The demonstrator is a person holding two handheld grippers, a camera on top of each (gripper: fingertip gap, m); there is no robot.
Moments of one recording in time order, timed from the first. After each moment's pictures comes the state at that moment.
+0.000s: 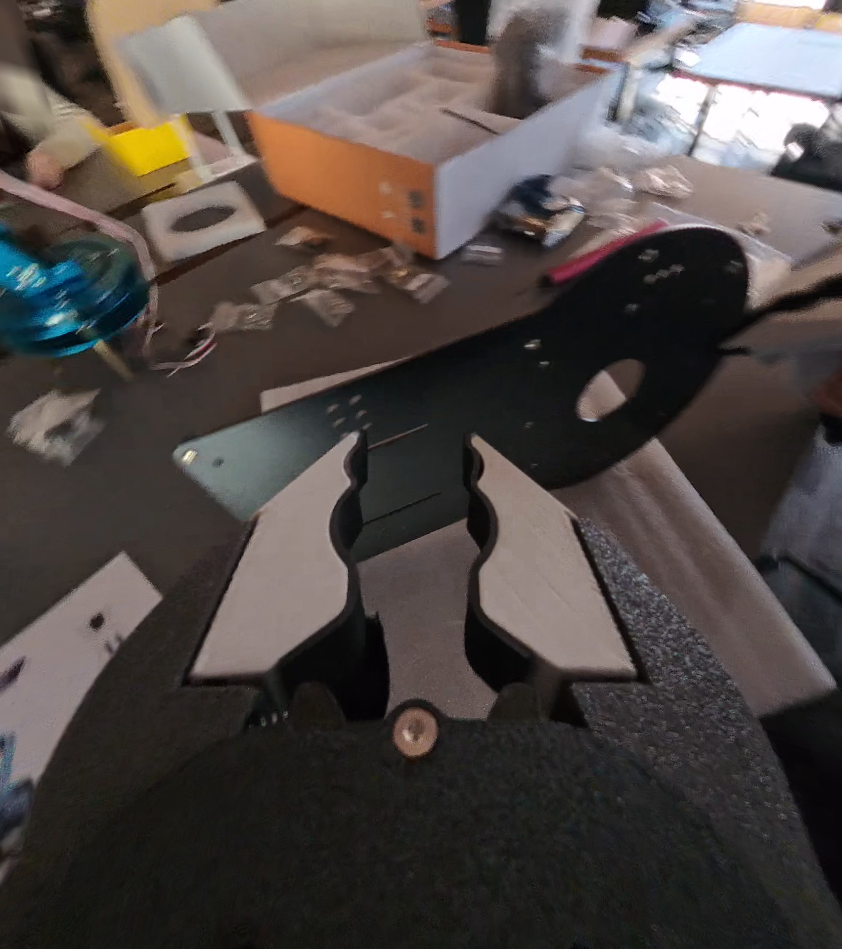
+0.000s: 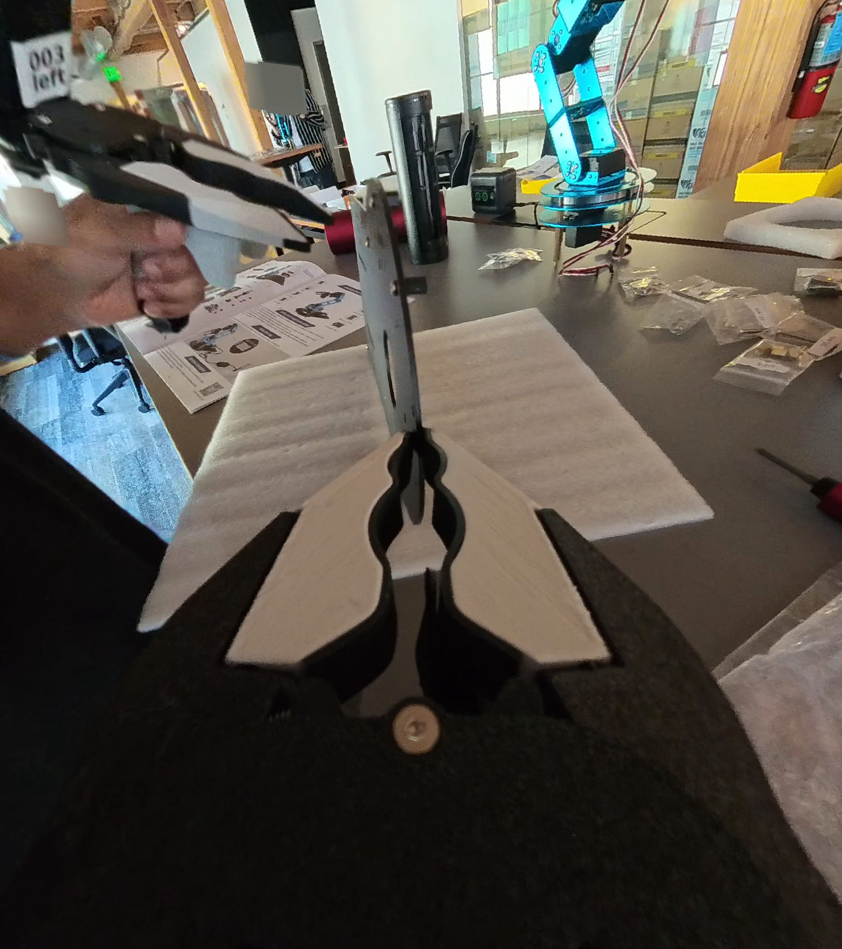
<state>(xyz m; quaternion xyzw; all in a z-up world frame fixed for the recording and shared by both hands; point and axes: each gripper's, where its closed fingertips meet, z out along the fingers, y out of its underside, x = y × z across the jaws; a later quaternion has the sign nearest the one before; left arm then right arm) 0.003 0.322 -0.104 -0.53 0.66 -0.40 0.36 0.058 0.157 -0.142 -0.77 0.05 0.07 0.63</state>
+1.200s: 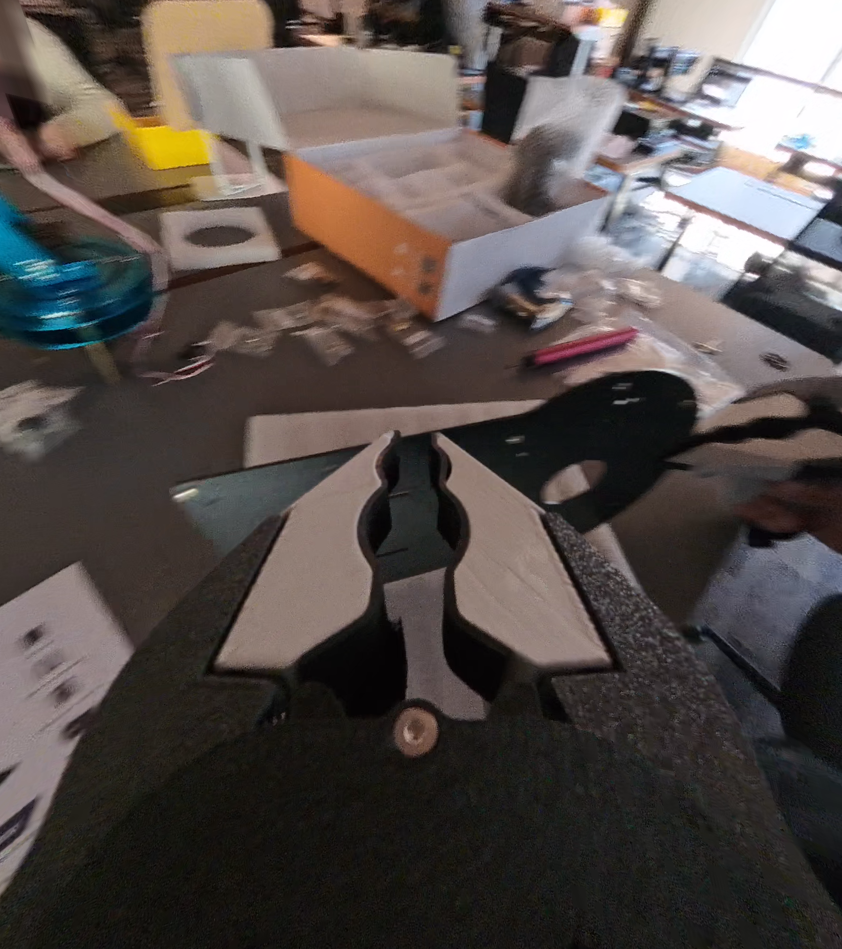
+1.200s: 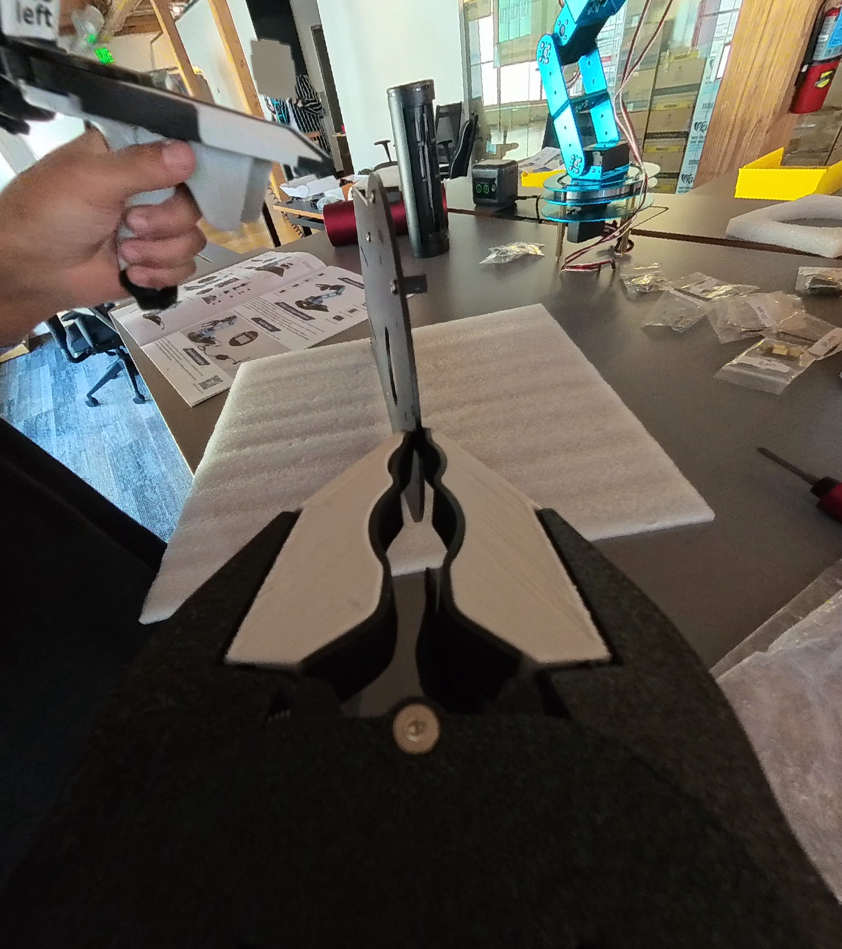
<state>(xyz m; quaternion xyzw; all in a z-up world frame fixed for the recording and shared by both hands) 0.013 0.330 -0.075 -0.59 0.58 -0.45 0.35 0.055 0.156 -0.142 -0.77 0.05 0.06 0.63</state>
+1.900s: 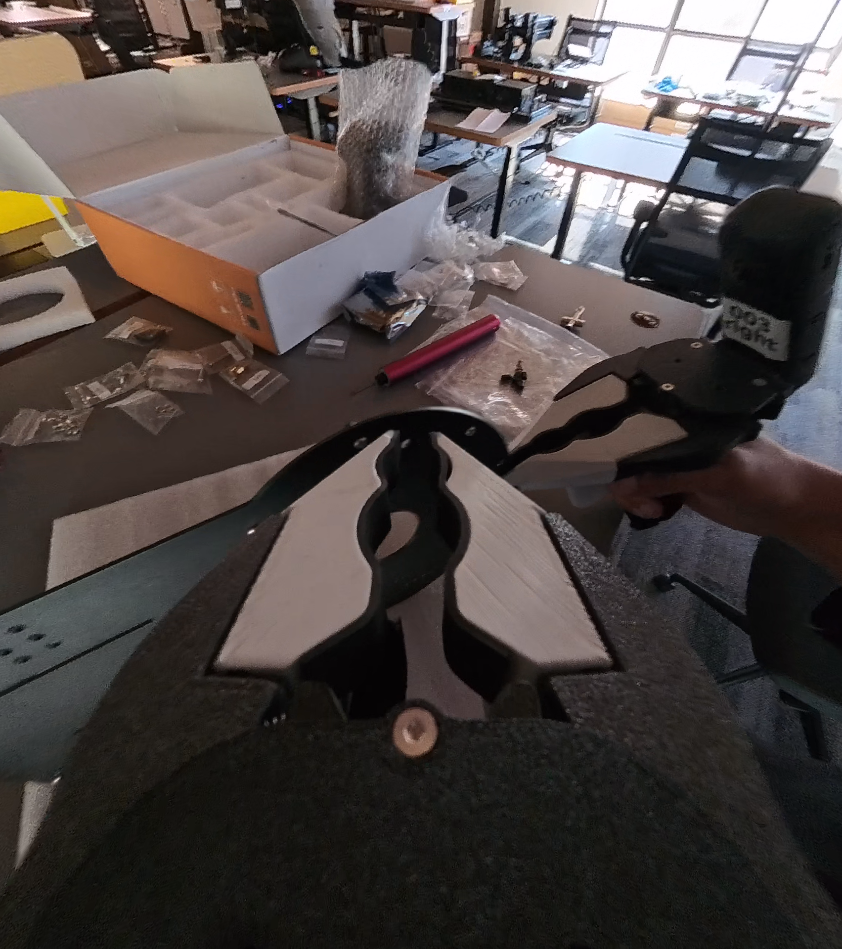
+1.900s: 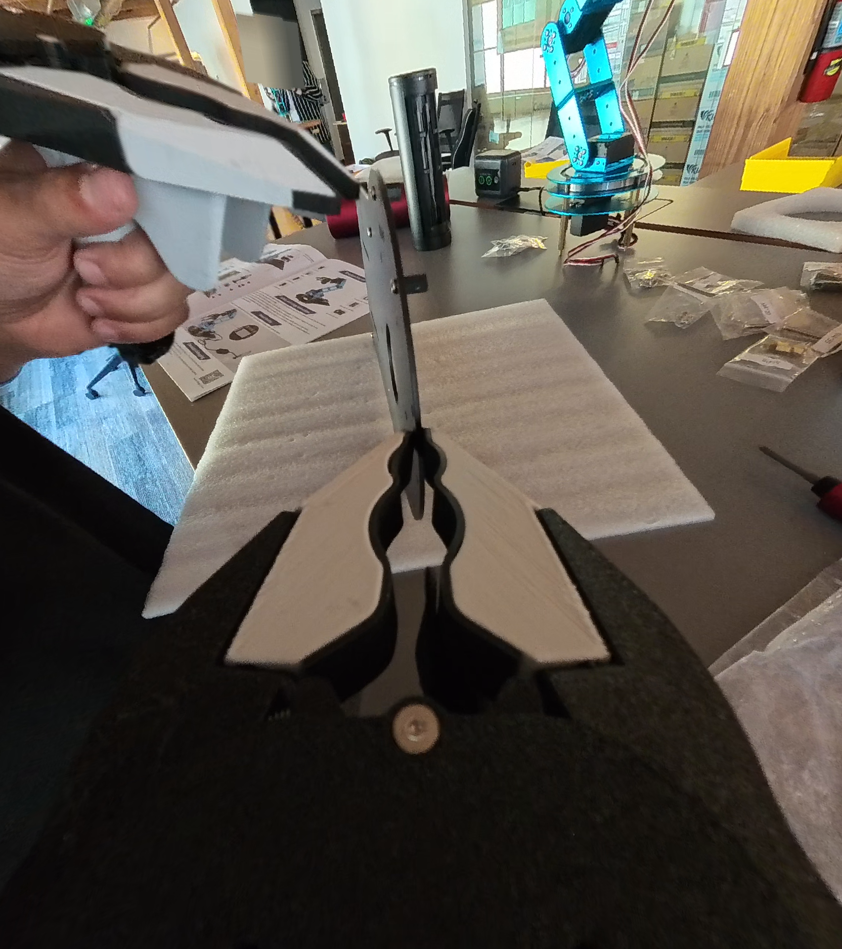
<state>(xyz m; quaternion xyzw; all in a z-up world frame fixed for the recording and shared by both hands) 0.043 0.200 -0.072 -0.49 0.65 -0.47 0.33 0.055 0.156 -0.142 -0.78 0.04 0.07 0.62</state>
